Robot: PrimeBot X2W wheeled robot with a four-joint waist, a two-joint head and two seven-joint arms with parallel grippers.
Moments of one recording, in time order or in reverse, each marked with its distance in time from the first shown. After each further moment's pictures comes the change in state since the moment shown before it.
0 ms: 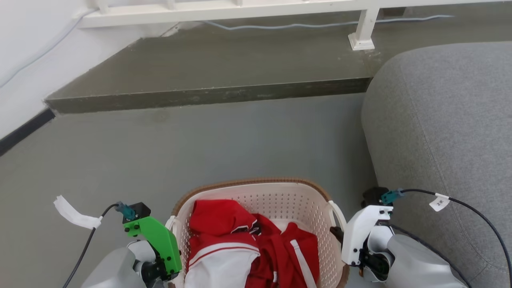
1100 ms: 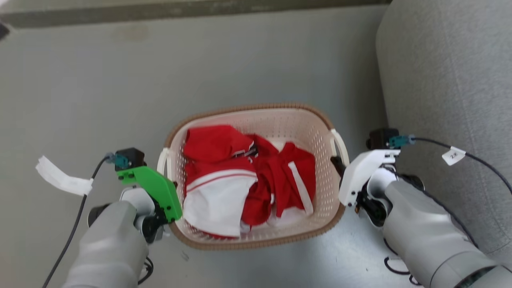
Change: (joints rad) left arm -0.149 -0.002 -0.011 -0.039 0.044 0.011 -0.210; right arm -0.205 -0.001 -0.008 0.028 -0.030 -0.019 -0.166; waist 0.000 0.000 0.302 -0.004
